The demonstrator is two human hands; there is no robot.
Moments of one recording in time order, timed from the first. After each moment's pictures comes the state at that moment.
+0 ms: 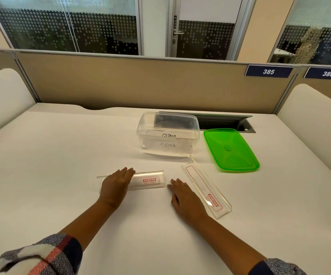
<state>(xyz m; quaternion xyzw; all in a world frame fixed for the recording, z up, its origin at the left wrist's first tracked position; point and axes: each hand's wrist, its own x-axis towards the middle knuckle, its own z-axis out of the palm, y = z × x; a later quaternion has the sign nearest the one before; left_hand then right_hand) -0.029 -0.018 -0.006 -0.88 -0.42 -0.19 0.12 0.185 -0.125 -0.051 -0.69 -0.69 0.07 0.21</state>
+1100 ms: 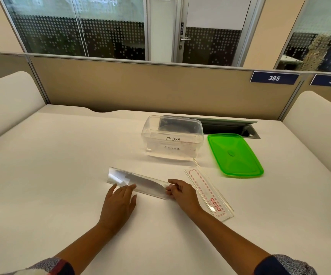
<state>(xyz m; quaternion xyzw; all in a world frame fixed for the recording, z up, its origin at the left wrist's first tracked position) -0.042 -0.069 -0.021 -0.86 -0.47 -0.20 0.00 0.172 -0.101 -0.029 -0.67 -0.44 0.37 0.47</state>
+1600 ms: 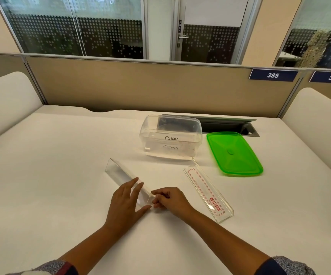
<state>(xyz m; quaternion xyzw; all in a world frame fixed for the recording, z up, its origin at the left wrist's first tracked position) -0.030 -0.068 -0.024 -0.87 -0.45 -0.18 -0.03 0.151 -0.106 -0.016 -0.63 -0.50 0.47 0.37</state>
